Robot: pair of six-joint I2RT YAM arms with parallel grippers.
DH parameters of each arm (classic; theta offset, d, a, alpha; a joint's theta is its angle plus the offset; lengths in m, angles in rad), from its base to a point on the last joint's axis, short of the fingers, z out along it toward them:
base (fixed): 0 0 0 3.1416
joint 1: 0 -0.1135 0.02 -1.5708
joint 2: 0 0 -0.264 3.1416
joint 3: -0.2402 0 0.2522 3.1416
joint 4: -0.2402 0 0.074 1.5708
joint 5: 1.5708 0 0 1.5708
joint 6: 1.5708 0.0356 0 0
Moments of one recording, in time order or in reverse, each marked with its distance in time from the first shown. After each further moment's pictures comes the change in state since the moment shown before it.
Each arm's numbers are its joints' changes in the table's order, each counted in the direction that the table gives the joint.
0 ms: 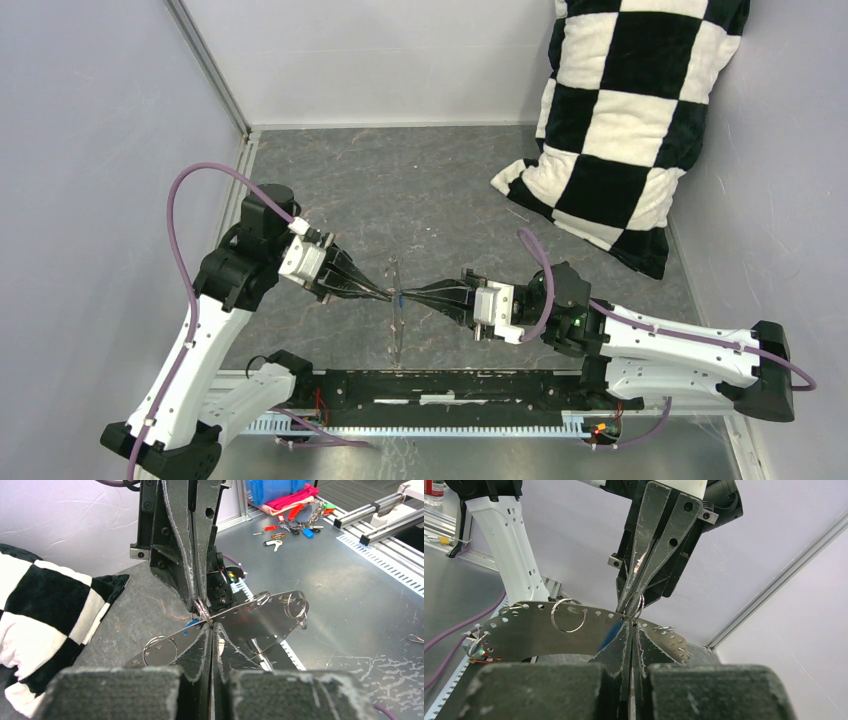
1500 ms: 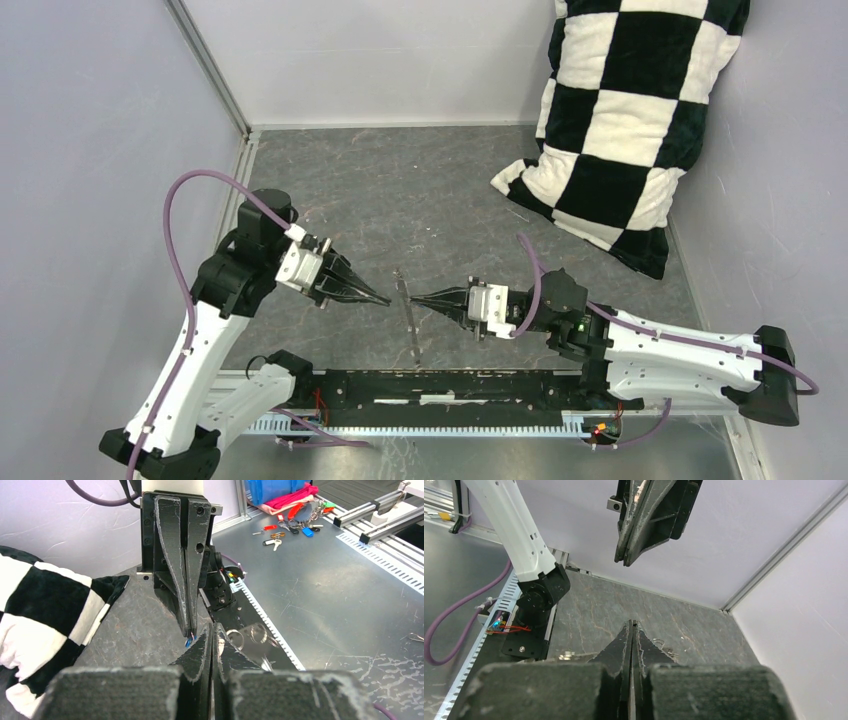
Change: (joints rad) left arm 0.000 0.033 0.021 0.008 0.003 -0.003; right arm 0.002 0.050 0.080 -0.076 0.059 0.052
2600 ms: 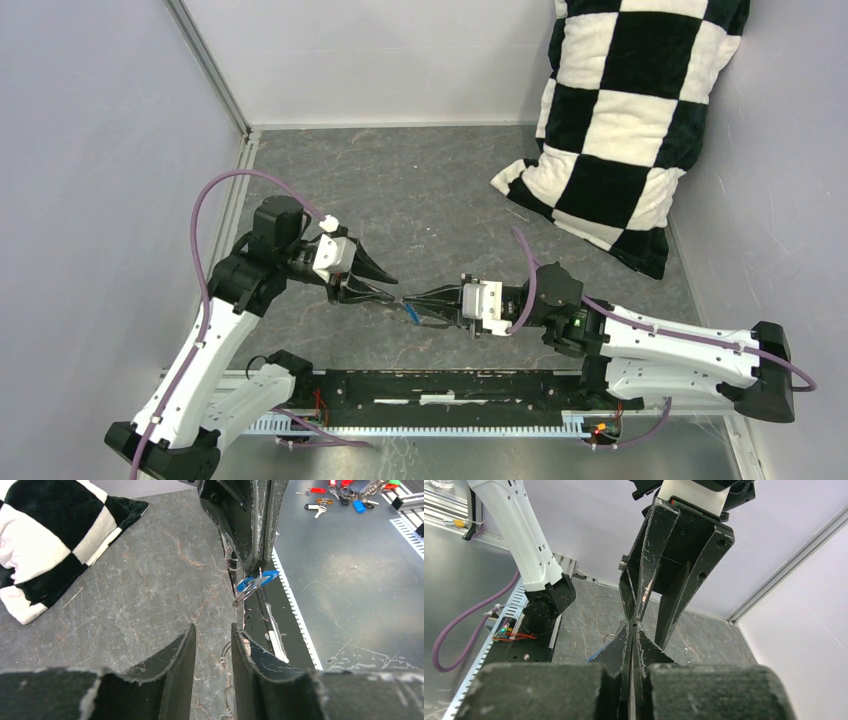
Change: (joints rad) left arm 0.000 0.000 0.114 0.035 -0.283 -0.096; right arm 0.000 -0.042 -0.066 -0.030 -0.037 0.004
